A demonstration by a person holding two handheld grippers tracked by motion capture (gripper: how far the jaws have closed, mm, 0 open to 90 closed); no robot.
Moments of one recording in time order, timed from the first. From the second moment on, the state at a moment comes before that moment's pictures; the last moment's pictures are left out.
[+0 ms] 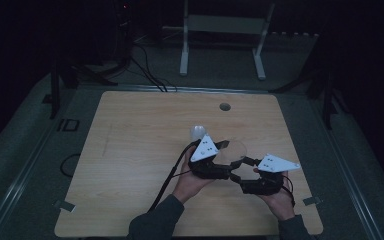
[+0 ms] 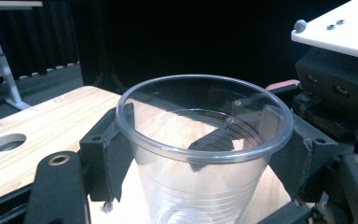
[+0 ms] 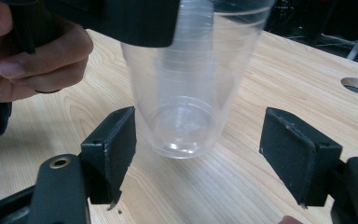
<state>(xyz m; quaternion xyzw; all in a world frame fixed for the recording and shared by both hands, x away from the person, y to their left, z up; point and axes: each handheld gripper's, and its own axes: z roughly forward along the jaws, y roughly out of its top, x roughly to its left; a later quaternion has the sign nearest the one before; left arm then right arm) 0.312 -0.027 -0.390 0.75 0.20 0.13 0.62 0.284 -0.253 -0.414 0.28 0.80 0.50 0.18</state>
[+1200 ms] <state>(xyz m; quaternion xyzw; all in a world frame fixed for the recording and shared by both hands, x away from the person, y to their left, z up) 0.309 -0.012 -0.412 0.75 0.19 0.14 0.62 0.283 -0.264 -0.416 0.29 0.80 0.50 0.19</state>
